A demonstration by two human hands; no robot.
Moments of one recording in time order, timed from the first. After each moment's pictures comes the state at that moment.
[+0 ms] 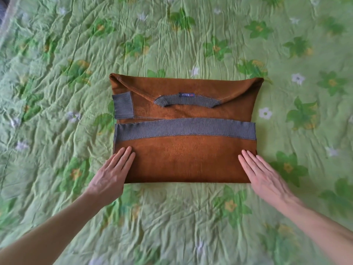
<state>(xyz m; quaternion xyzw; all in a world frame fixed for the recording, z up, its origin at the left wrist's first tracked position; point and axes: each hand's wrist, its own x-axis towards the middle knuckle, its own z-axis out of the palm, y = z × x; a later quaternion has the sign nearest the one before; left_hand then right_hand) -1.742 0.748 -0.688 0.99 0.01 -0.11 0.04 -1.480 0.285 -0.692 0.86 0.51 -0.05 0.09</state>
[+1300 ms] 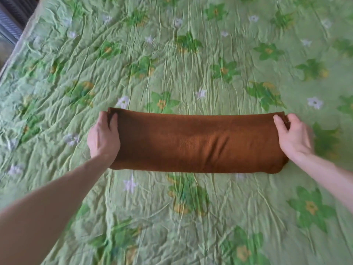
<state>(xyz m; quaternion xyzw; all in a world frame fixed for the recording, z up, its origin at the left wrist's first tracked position) -1.562 0.802 -0.635 0.82 0.50 0.14 0.24 -1.310 0.407 -0.625 0.97 0.05 -0.05 -0.22</state>
